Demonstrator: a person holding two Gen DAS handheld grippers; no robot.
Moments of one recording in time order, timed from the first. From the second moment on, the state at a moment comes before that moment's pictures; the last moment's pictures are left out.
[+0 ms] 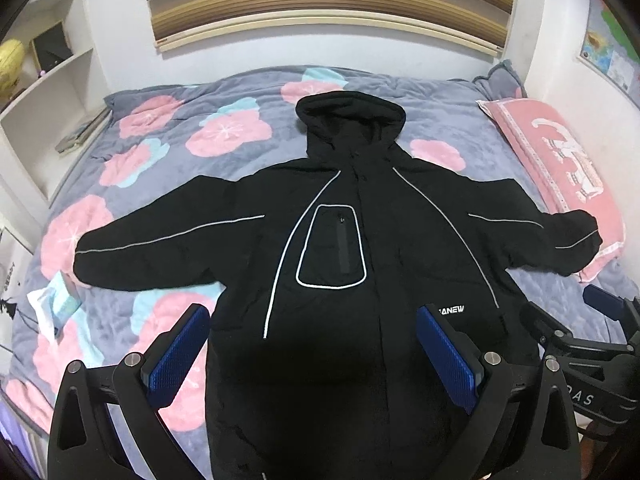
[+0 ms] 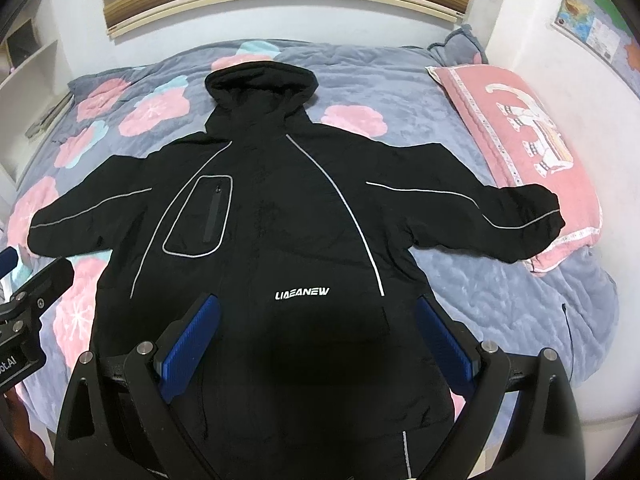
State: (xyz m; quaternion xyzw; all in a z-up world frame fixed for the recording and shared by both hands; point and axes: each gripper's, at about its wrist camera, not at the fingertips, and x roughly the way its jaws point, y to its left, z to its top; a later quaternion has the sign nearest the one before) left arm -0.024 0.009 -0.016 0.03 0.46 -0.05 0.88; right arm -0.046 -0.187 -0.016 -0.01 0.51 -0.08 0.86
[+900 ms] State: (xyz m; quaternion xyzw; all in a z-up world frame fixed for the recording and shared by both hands) left arm -0.005 0.004 -0.030 0.03 0.48 -0.02 0.88; right arm -0.040 -0.223 -0.027 0.01 0.51 -0.11 0.85
